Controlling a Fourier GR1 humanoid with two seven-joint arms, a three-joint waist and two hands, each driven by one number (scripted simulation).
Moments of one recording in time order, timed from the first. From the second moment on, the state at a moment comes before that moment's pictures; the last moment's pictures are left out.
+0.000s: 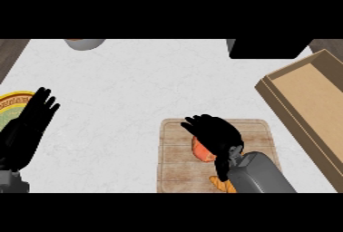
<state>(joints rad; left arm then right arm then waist) -0.03 0.25 0.21 -1.65 0.25 -0.11 0.28 -0.35 -0.12 0.46 -1.51 1.03 0.72 0.18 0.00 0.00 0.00</state>
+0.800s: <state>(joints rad) -0.04 0.21 0.21 -1.66 0.21 -0.10 0.30 -0.35 -0.12 0.44 -1.40 1.12 0.56 -0.02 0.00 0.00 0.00</state>
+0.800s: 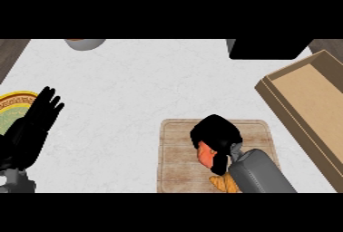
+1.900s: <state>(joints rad) -0.04 0.21 0.22 -1.65 0.21 -0.12 0.29 -0.38 -0.08 0.07 -1.44 1.18 0.41 0.38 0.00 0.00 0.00</state>
